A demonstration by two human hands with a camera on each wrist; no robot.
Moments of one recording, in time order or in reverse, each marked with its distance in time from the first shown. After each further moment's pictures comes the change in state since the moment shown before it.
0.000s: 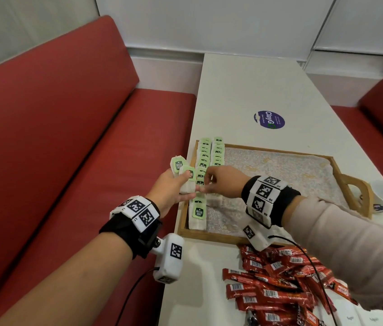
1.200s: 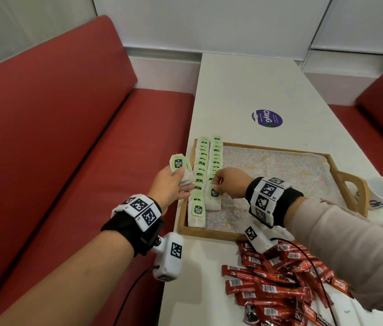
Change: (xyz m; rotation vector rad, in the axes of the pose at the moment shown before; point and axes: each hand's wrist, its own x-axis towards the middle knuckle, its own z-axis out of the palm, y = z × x) left_hand -0.005 0.000 0.002 0.117 0.067 0.022; right_hand -0.012 0.006 -0.001 0.086 -0.018 0.169
